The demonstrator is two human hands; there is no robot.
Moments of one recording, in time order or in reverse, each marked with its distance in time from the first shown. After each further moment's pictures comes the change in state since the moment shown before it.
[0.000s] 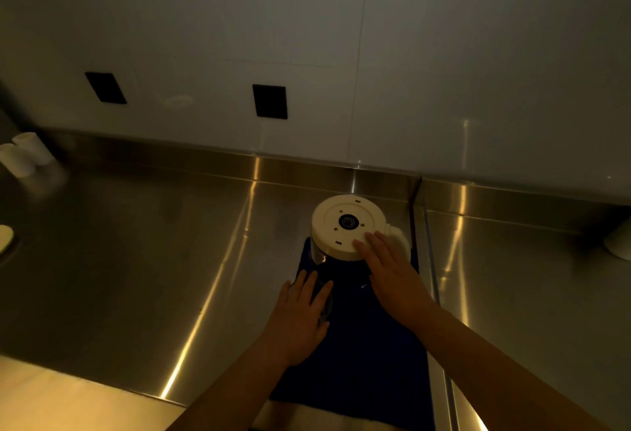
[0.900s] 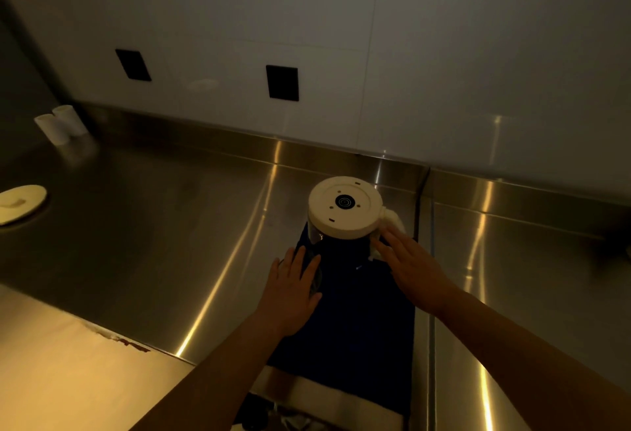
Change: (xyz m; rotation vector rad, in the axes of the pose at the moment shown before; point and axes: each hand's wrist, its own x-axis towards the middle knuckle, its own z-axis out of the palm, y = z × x) left_hand 0.000 0.023 0.007 -0.020 0.027 -0.208; right_hand -0.030 0.061 -0.002 -0.218 -0.070 -0.258
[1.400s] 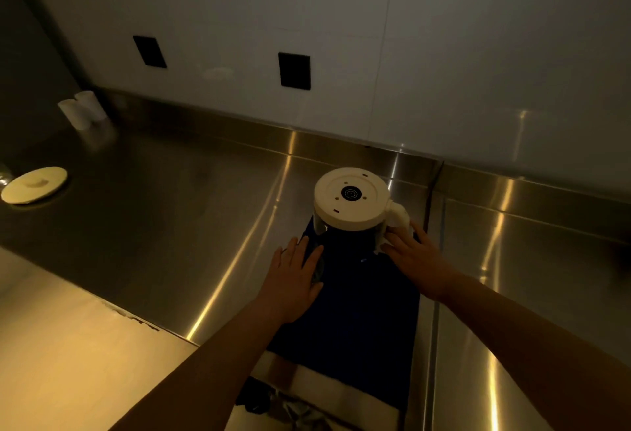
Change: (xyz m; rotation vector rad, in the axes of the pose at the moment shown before) left_hand 0.004 -0.001 0.005 0.027 0.003 -0.029; right_hand 0.011 0.016 -0.002 -0.296 -0.227 -0.144
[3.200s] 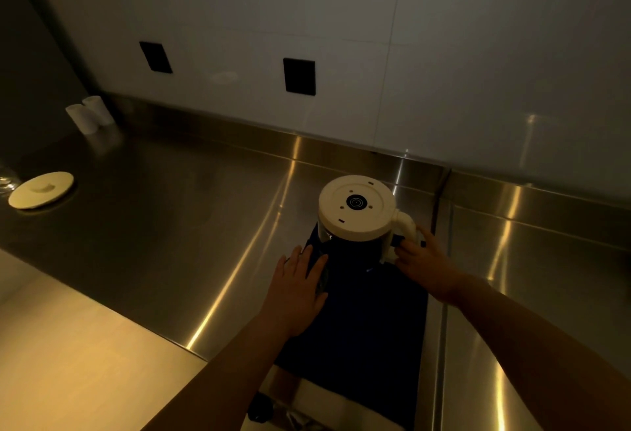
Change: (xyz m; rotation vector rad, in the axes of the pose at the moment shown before) left_hand 0.001 0.003 0.003 0.004 0.071 -0.026; right_hand 0.010 0.017 -0.005 -0.200 0.044 -0.123
